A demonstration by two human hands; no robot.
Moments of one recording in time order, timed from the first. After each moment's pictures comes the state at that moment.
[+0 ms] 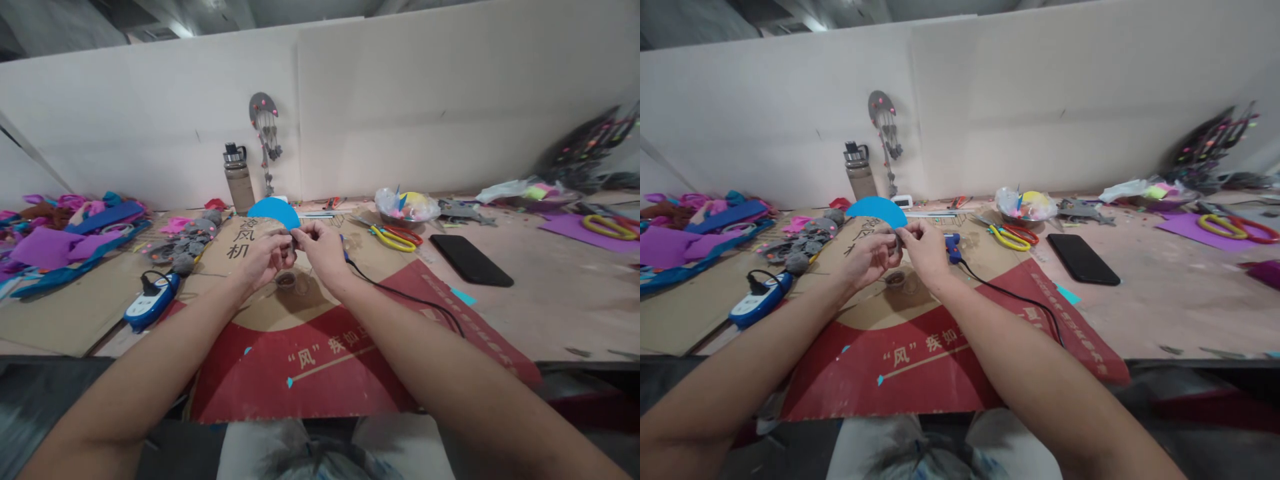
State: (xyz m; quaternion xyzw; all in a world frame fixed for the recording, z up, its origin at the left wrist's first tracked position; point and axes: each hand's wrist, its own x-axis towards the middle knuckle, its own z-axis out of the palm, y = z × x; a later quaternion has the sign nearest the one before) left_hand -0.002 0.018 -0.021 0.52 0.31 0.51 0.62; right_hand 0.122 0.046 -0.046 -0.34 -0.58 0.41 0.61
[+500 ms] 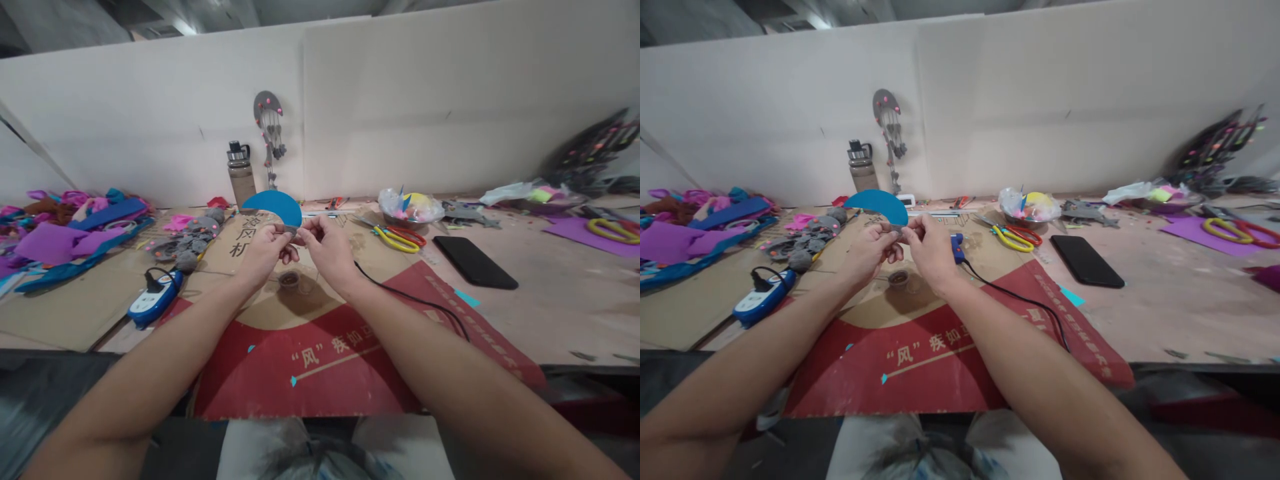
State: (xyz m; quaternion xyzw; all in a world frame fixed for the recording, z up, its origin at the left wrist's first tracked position) left_hand -0.004 0.021 -0.021 0.58 0.38 0.53 0.49; right_hand 0.132 0.028 -0.029 -0.36 -0.67 0.27 0.59
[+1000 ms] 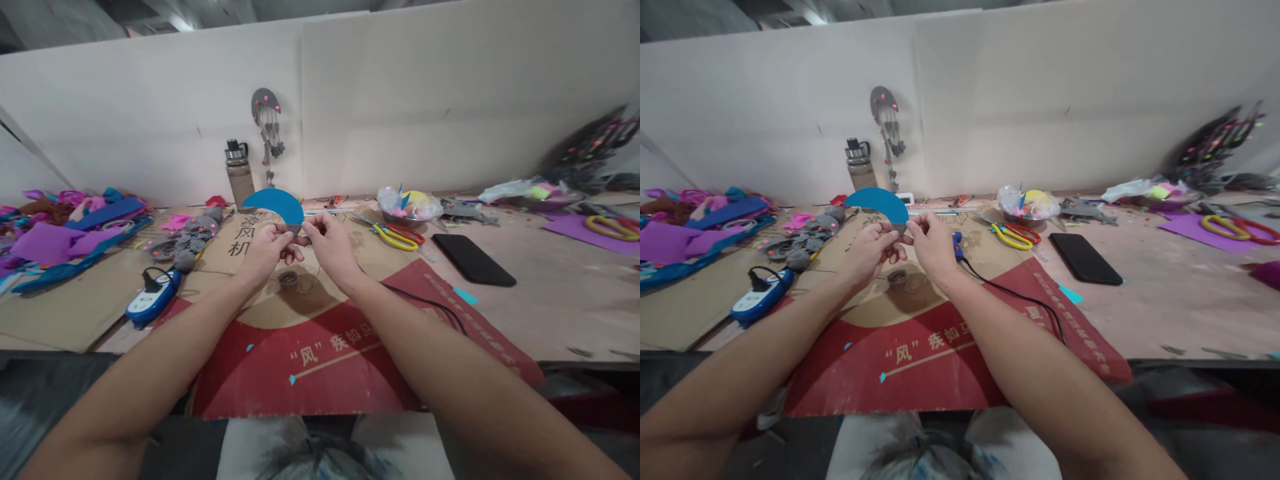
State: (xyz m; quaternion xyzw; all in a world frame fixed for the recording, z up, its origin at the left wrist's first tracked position) left_hand 0.004 0.014 -0.018 0.56 0.37 0.54 0.51; right_hand 0.133 0.031 -0.024 -0.38 -0.62 0.35 0.59
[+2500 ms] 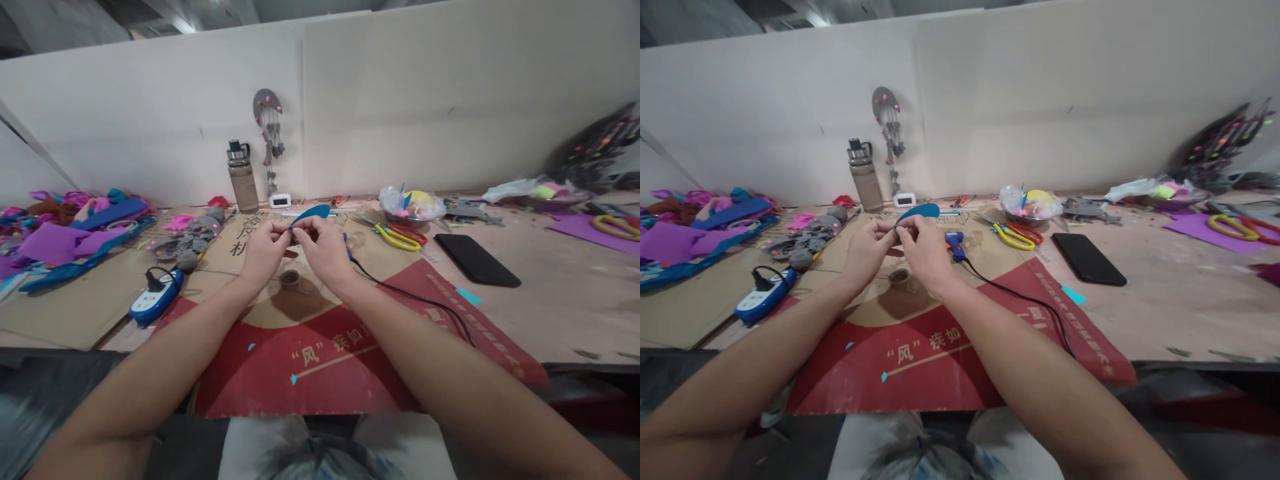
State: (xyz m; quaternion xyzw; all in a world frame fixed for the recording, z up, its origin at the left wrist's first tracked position) left_hand 0.005 0.010 -0.018 0.58 0.47 0.57 0.33; right_hand 0.125 0.024 -0.027 -0.37 -0.68 0.27 0.57
